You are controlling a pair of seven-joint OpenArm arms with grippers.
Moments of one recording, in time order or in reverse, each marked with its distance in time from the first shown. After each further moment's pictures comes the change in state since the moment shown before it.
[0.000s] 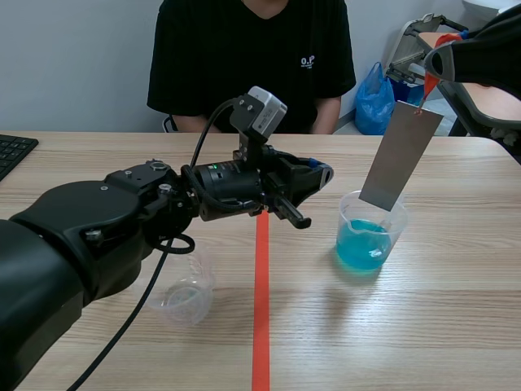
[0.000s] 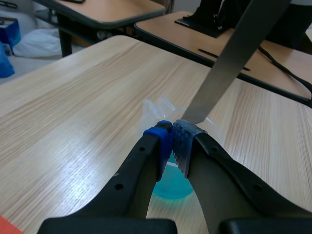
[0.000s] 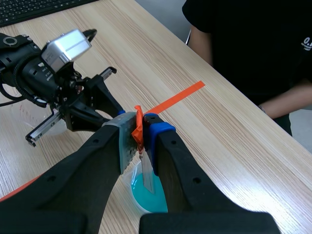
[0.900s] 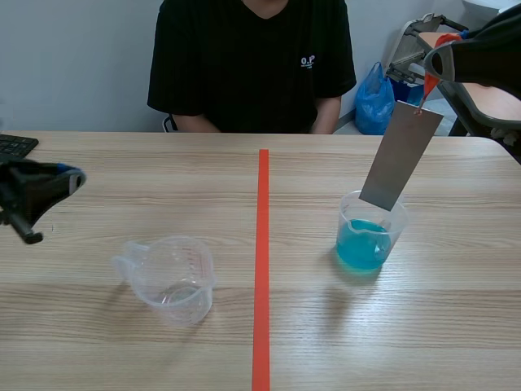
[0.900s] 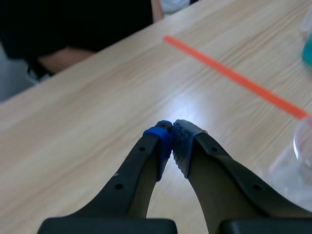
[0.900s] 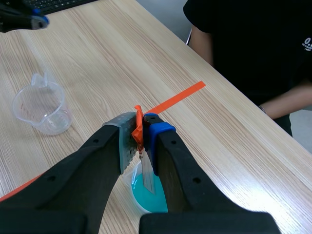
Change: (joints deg) left arm 22.3 -38.7 -20.5 14.4 -6.2 1.3 -7.8; right arm 0.0 0.0 0.0 0.0 0.0 0.2 0.0
